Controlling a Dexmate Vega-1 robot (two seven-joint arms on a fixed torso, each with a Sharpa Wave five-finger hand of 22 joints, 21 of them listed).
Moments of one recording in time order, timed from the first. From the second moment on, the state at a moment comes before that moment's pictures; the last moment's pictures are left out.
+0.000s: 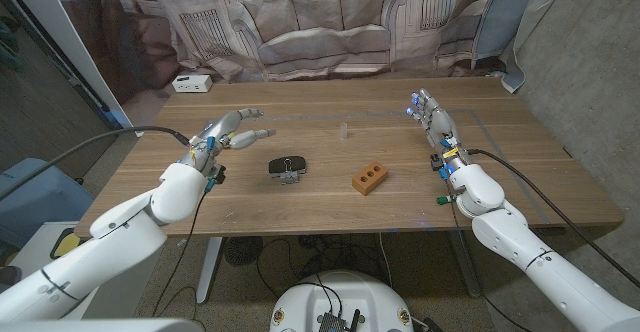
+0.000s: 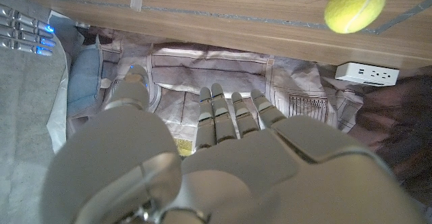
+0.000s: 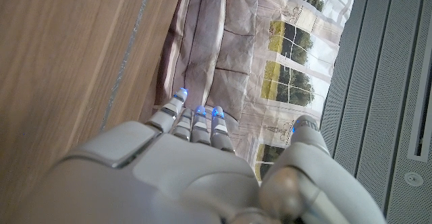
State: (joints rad) left arm 1.40 0.96 0.08 -2.22 0.17 0.28 0.28; left_hand 0.67 0.04 0.31 -0.19 0.19 0.39 0.07 0.23 0.18 0.39 0.01 0.27 0.20 0.19 0.04 0.19 0.17 0.07 0.09 0.18 0.17; right arm -1.06 -0.59 -0.33 -1.60 0.53 0.41 -0.08; right_hand 0.22 0.04 0.24 -0.13 0.17 0.14 0.11 0.20 0.18 0.09 0.15 0.20 0.19 -0.03 0.09 0.21 0.20 0.19 -0.01 0.18 0.17
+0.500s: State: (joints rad) left arm 1.29 1.12 0.13 -2.29 0.18 0.44 0.09; left_hand 0.68 -0.02 0.29 -0.17 0.18 0.34 0.07 0.20 0.18 0.37 0.00 0.26 0.20 0.17 0.03 0.18 0.17 0.07 0.10 0.19 0.17; right arm -1.08 -0.59 -0.33 -1.63 0.52 0.41 -0.10; right_hand 0.22 0.04 0.24 -0.13 0.17 0.14 0.11 0.20 0.18 0.09 0.15 0.20 0.19 -0.03 0.09 0.20 0.20 0.18 0.00 0.18 0.17
